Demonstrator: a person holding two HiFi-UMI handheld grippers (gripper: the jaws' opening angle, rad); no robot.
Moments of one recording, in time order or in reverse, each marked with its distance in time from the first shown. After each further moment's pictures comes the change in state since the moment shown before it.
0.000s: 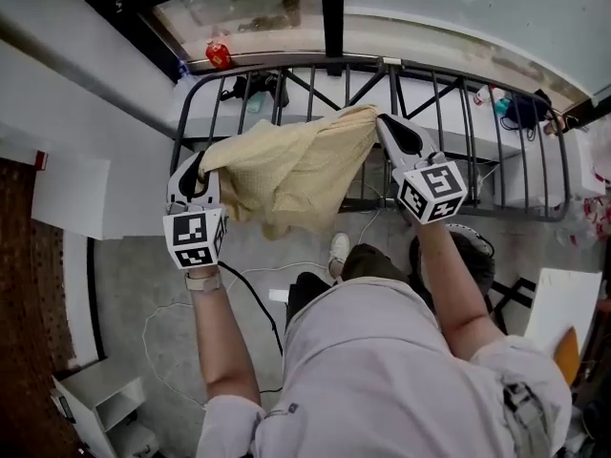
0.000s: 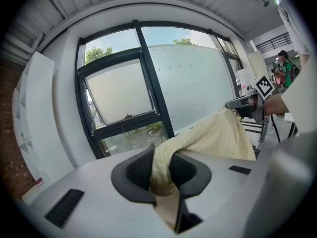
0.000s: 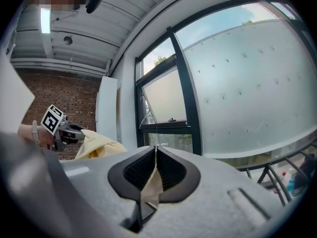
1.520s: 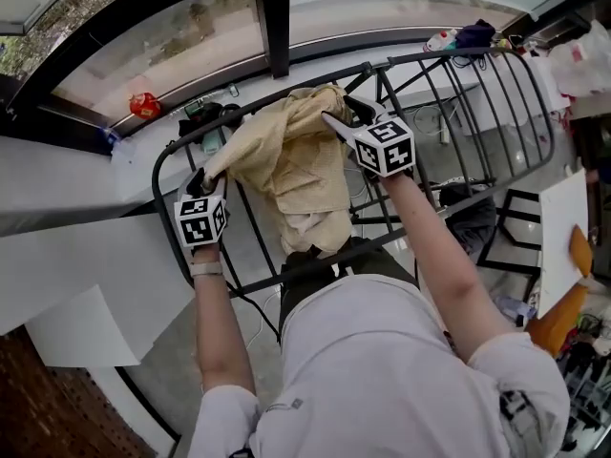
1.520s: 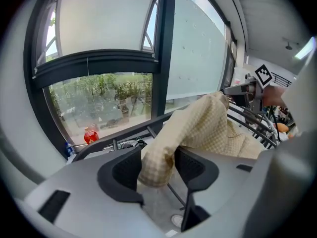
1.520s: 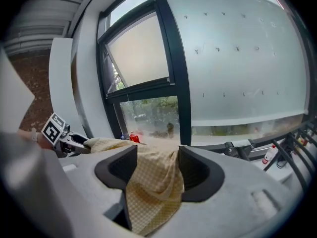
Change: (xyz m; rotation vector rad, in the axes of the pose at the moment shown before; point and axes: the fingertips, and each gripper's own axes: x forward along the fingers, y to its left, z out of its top) left arm 0.312 0.065 -0.172 -0.114 0.378 -0.482; right arm 0.233 -0.073 -0.120 0.140 0.374 -0.299
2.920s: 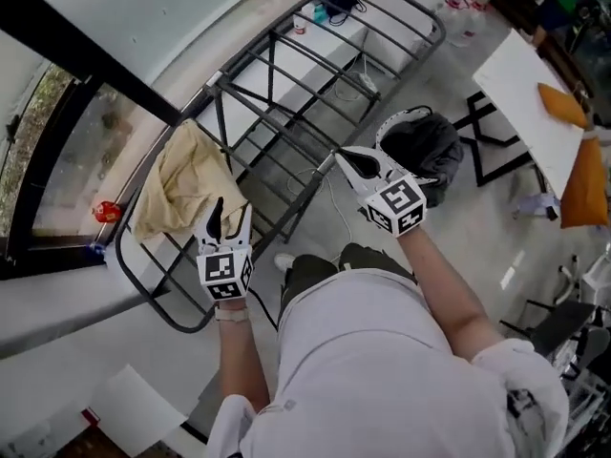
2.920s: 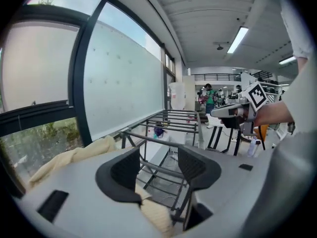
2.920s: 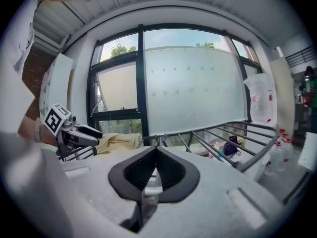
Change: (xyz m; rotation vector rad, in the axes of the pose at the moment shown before) left arm -0.099 -0.351 0.049 0.402 -0.271 -0.424; right arm -0.369 -0.027 -0.126 0.124 -0.278 -0.376
